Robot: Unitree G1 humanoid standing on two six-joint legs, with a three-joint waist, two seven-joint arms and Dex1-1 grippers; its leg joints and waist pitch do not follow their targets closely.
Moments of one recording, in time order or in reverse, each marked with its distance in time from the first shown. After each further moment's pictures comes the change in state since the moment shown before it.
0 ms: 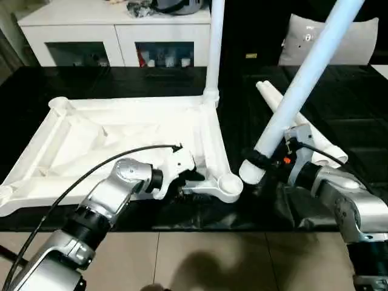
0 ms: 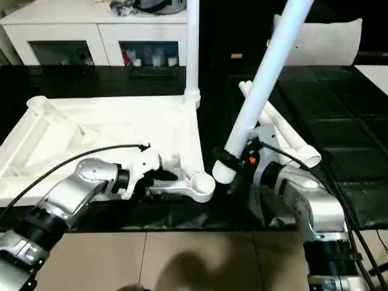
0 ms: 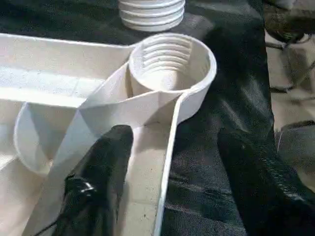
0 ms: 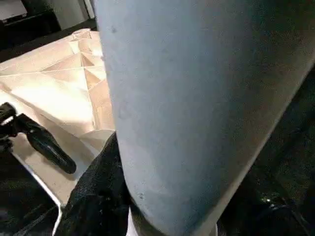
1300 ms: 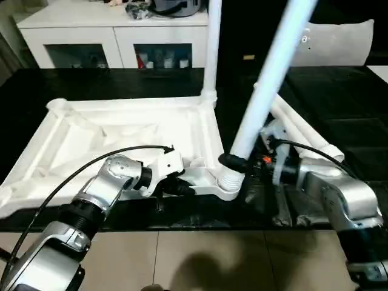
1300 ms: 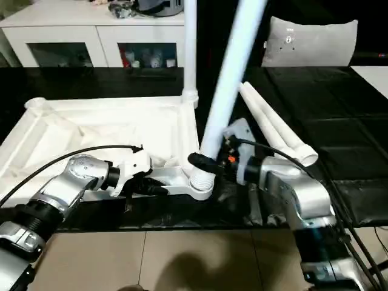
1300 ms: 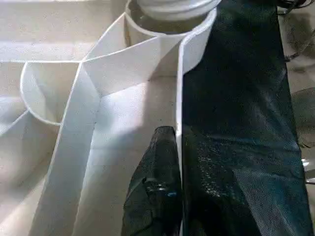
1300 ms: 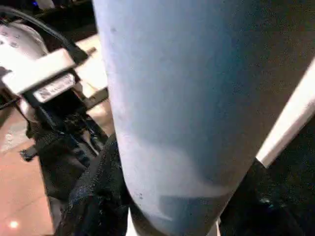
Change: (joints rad) left arm -0.066 0.015 0.022 0.199 0.096 -0.162 -0.093; right arm -0.116 -0.022 0.145 0.026 0.027 0.082 0.133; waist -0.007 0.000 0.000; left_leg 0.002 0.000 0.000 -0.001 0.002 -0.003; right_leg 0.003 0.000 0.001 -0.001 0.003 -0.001
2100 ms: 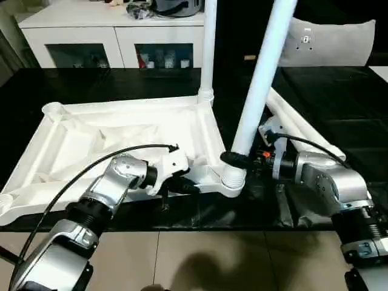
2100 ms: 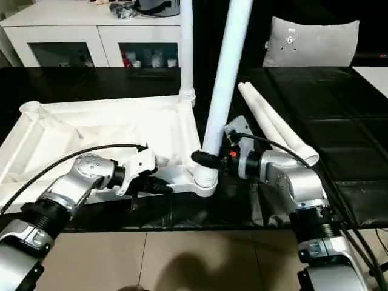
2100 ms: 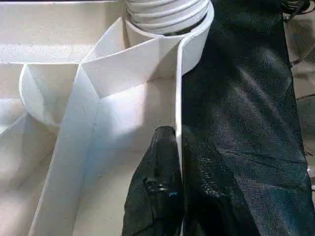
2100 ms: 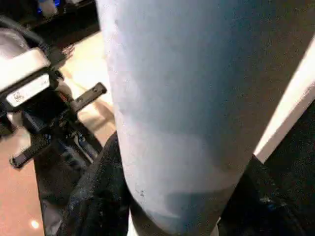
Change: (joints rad) left arm -0.009 -0.043 0.027 0.032 0.019 -0.002 0.005; right arm -0.087 0.021 -0.033 0.259 0.010 -0.079 0.096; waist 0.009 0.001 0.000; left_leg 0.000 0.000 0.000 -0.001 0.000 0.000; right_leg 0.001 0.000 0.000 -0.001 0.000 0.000
